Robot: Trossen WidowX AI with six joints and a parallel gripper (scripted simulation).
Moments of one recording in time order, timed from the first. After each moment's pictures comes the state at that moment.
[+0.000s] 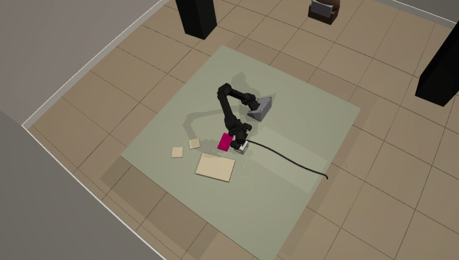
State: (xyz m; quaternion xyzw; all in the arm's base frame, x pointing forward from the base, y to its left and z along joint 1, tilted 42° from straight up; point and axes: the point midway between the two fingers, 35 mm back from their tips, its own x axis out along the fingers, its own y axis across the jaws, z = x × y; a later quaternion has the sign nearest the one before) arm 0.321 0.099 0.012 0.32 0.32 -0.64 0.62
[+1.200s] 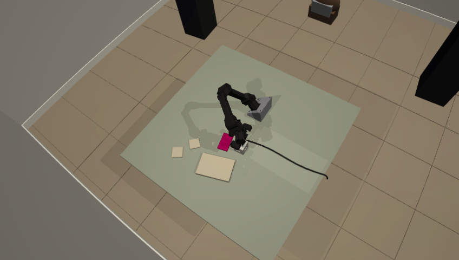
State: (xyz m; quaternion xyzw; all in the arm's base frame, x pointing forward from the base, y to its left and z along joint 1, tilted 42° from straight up) arm 0.320 0.096 0.008 0.32 0.32 -0.64 0.62
